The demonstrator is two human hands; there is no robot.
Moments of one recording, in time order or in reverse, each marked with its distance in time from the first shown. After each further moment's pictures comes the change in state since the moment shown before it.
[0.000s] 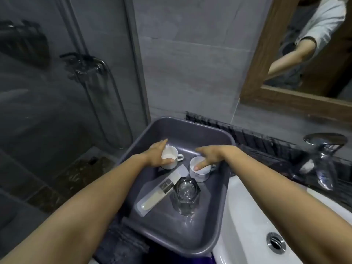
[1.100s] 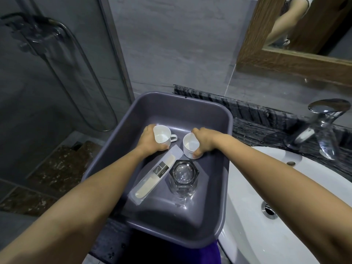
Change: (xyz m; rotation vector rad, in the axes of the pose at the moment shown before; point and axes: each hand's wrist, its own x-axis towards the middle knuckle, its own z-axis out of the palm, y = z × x) left_hand 0.026 -0.008 0.042 -0.351 0.272 -0.133; right_hand 0.018 -0.003 0.031 -0.058 0.166 0.128
